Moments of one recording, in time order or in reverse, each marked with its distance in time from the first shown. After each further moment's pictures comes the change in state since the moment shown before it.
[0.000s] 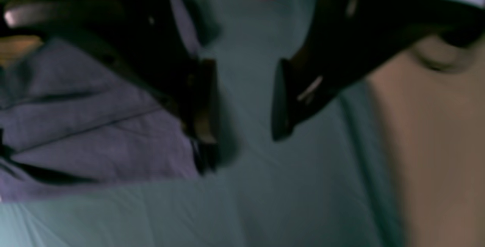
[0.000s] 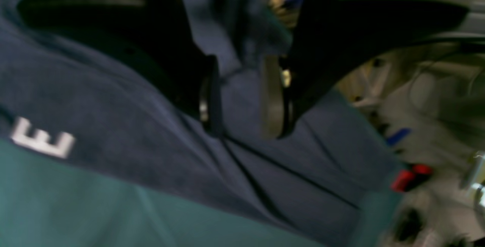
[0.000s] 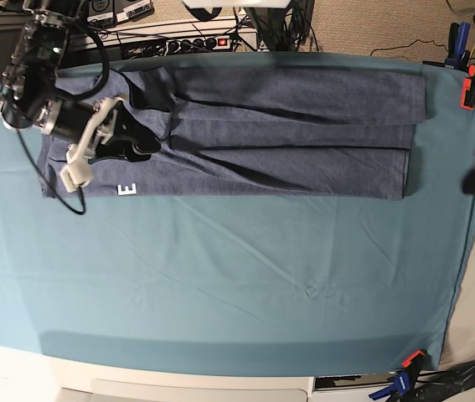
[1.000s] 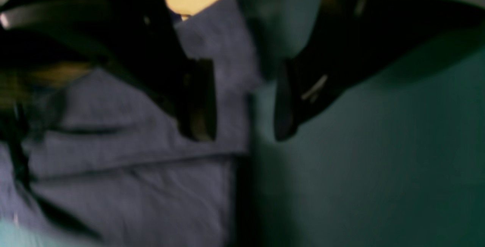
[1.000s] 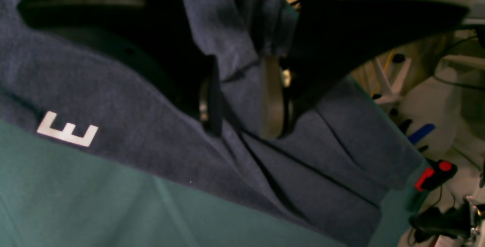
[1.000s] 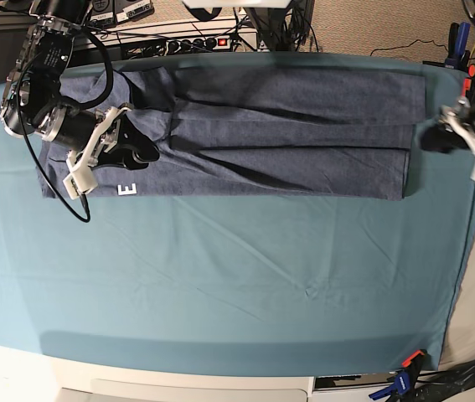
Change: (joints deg) left arm 7.1 5.5 1.2 -0.1 -0.2 6.1 -2.4; right arm 1.9 -1.1 0.0 0.0 -3.5 0.0 0.1
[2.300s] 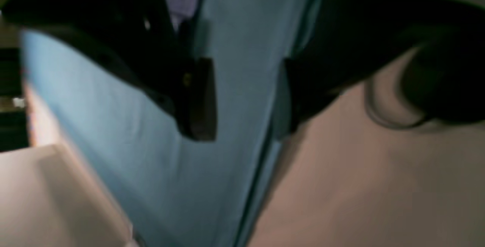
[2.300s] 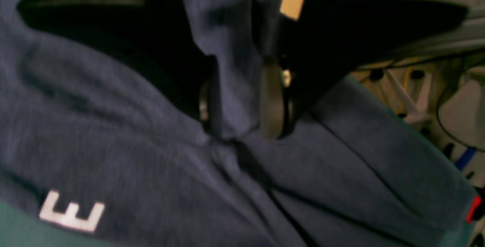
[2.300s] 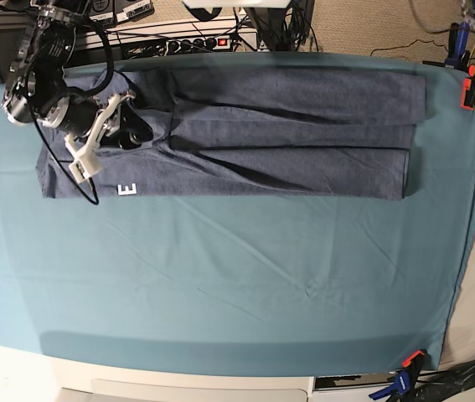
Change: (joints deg) left arm -19.6 -4.7 -18.2 -26.6 -0.5 3.7 -2.3; right arm -4.1 -0.2 0.0 0.0 -8.6 0.0 0.0
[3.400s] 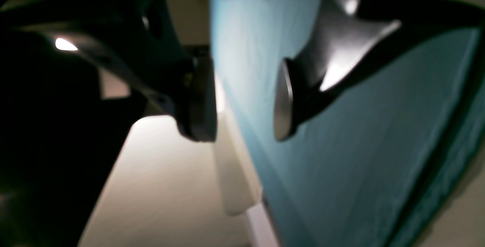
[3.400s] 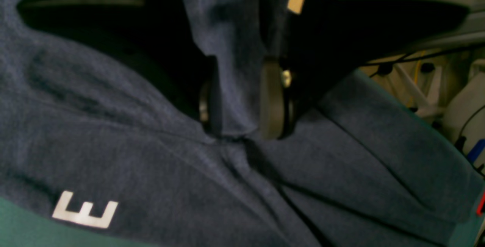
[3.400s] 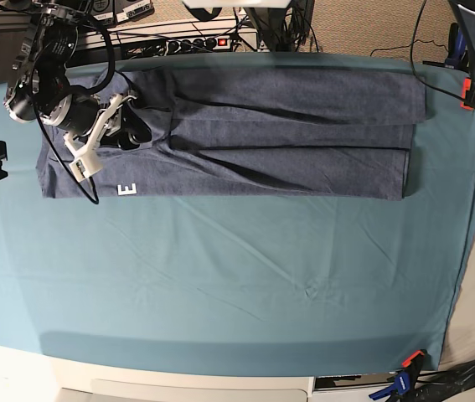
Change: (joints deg) left arm -27.9 -2.3 2.9 -43.5 -9.6 -9.0 4.1; right arm -0.3 -0.5 0.0 0.0 -2.9 0.0 3.2
